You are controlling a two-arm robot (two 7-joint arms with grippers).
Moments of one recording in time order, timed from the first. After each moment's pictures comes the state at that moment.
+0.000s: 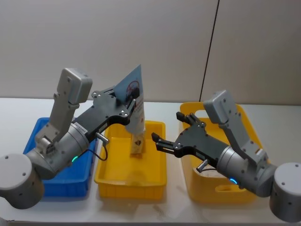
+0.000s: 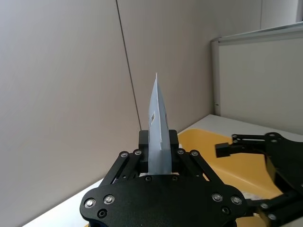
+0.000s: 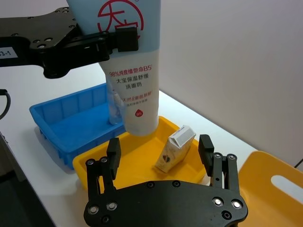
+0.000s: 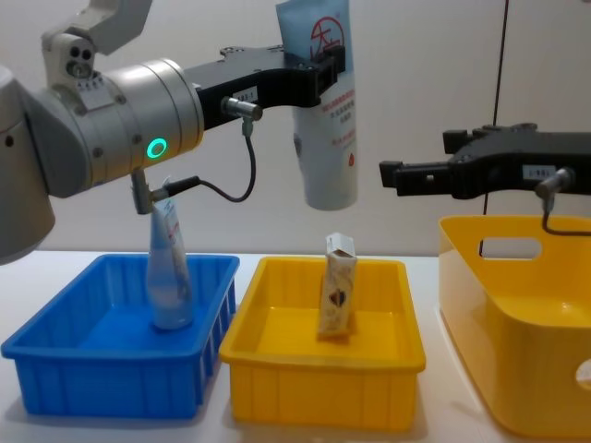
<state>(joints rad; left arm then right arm) -0.49 0.22 0.42 -1.46 -0.30 -0.07 -0.41 0.30 0.31 -0.28 -1.65 0.12 0.25 0.48</state>
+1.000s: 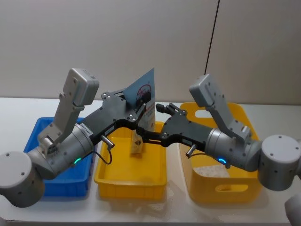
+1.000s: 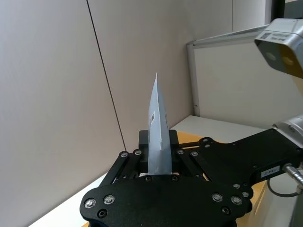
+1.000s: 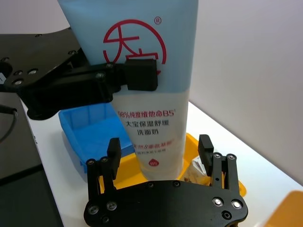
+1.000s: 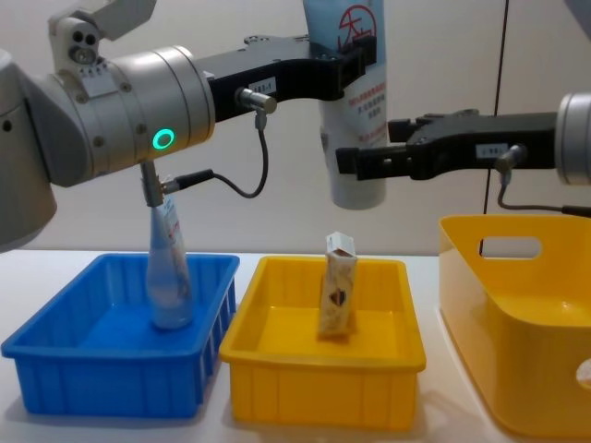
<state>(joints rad) -0.50 0.25 0.45 -1.49 -0.33 -0.07 -0.47 0.49 0.30 -0.36 -1.45 0.19 0.21 0.65</state>
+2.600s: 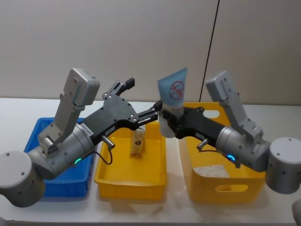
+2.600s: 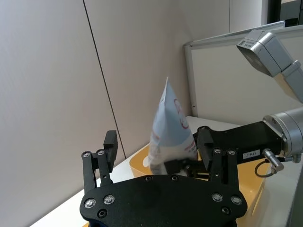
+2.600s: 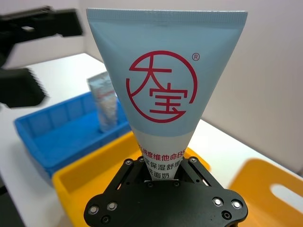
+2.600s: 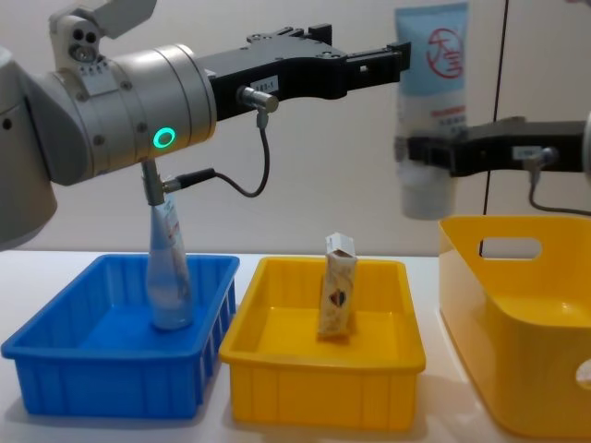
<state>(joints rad) -0.50 0.25 0.46 -1.49 -0.34 -0.07 -0.48 0.49 0.31 -0.32 -1.42 0.23 0.23 0.52</state>
